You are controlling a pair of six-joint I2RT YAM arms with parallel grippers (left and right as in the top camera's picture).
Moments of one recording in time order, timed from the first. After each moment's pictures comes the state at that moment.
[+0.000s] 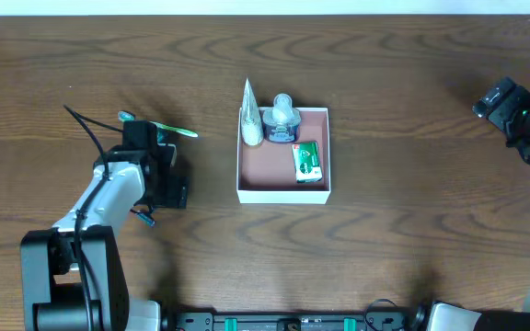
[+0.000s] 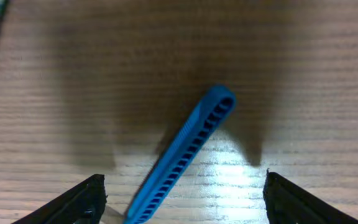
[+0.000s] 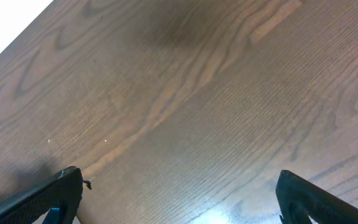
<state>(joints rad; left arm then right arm) 0.04 1.62 0.85 -0.68 0.00 0.11 -0.30 1.44 1.50 -1.05 0.03 0.47</state>
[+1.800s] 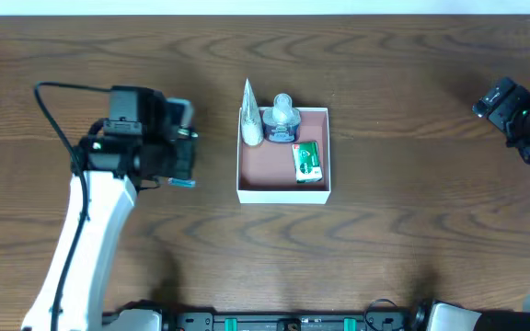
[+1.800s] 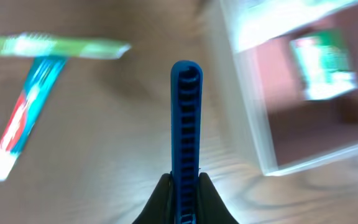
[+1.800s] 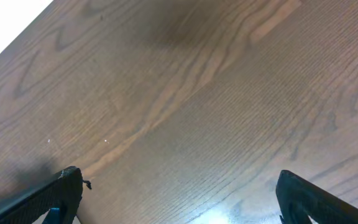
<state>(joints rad) -0.12 1.33 1.16 -0.93 0.25 0.08 -0.30 1.44 1.50 -1.05 0.03 0.47</state>
